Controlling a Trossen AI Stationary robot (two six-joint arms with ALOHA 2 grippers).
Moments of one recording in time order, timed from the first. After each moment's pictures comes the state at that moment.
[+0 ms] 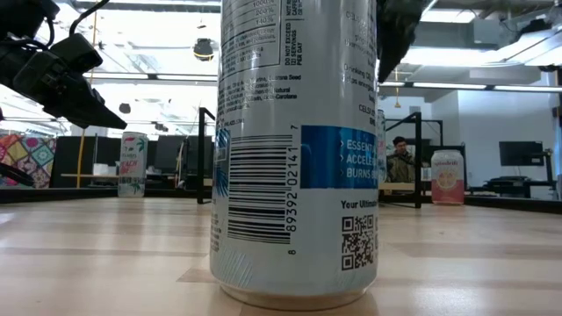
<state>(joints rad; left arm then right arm) 0.14 0.01 0.19 -0.51 -0.17 -0.08 -0.50 1.53 1.67 -1.34 -0.09 -0.28</state>
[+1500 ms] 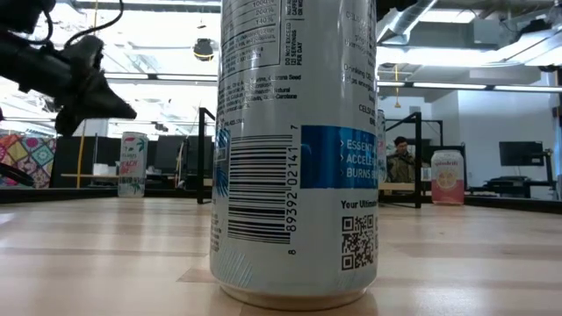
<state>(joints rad) 0.14 0.02 0.19 -0.41 -0.41 -0.59 0.20 1.28 0.95 -0.07 0.10 -0.17</state>
